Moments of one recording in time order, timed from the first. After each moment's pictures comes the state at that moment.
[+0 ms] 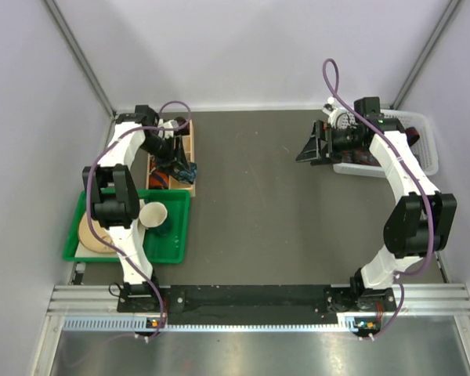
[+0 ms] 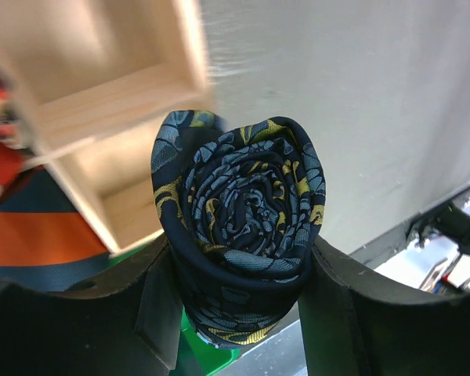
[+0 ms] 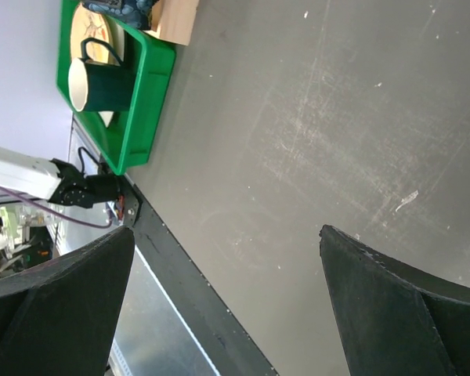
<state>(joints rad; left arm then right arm) 0.02 2.00 1.75 -1.12 0.55 -0.04 0.06 1.65 1.51 -0.90 -0.88 0.04</state>
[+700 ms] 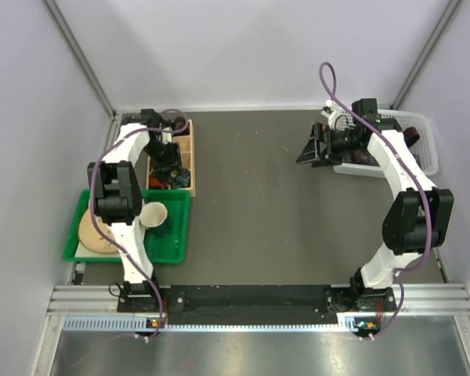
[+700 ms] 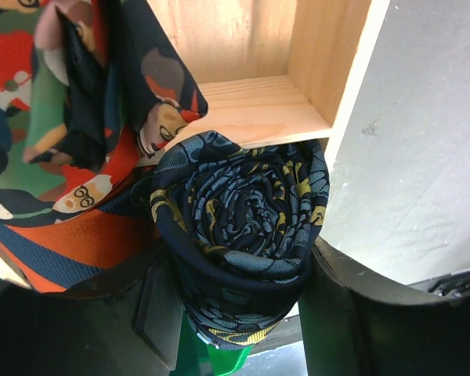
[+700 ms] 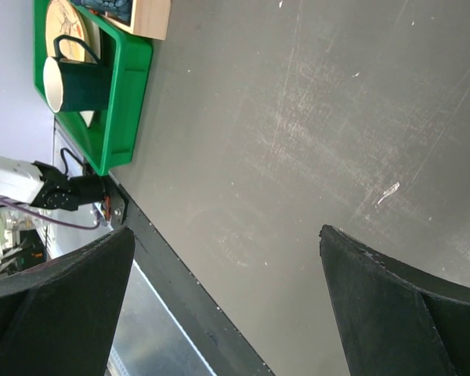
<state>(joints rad) 0.02 2.06 1.74 -1.10 0.30 -0.17 0.06 1.68 1.51 -0.91 -0.83 0.03</state>
